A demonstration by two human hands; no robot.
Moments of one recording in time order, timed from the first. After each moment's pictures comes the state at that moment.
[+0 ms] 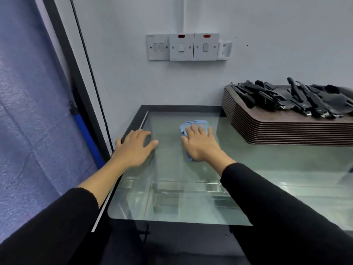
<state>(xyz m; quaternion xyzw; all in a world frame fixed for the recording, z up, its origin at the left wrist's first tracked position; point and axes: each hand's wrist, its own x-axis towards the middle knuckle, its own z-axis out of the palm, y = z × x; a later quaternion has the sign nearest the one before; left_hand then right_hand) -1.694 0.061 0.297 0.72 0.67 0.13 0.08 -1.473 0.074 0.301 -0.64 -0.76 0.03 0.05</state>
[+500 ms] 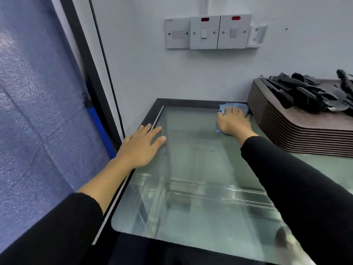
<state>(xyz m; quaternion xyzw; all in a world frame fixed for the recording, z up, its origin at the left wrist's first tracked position) -1.707 0.070 0.296 0.72 0.68 0.11 0.08 -1.426 0.192 0.299 -0.72 -0.68 0.07 0.09</state>
